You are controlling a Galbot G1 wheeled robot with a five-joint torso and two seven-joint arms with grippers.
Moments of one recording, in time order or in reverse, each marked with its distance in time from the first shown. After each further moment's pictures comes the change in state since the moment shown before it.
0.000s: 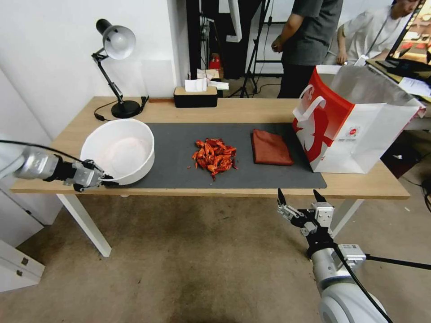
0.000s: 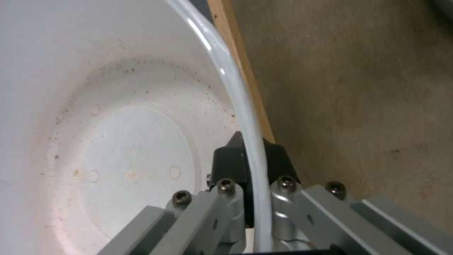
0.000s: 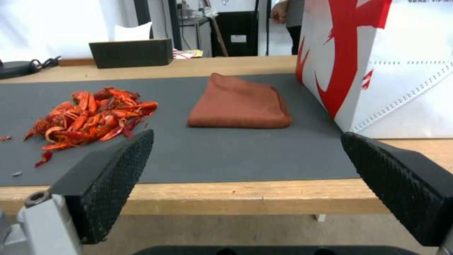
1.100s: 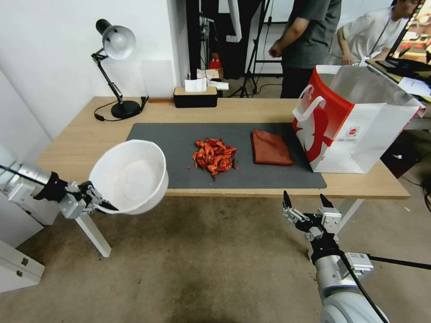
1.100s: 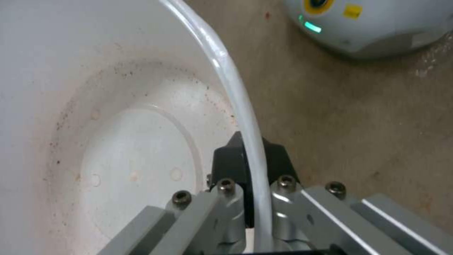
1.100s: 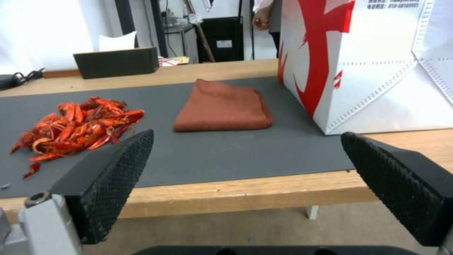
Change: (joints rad) left arm 0.173 -0.025 -0.077 -0.080 -0.078 -0.418 0.210; right arm -0.054 0.065 0.030 0.025 -0.025 0.037 -0.002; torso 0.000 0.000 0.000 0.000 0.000
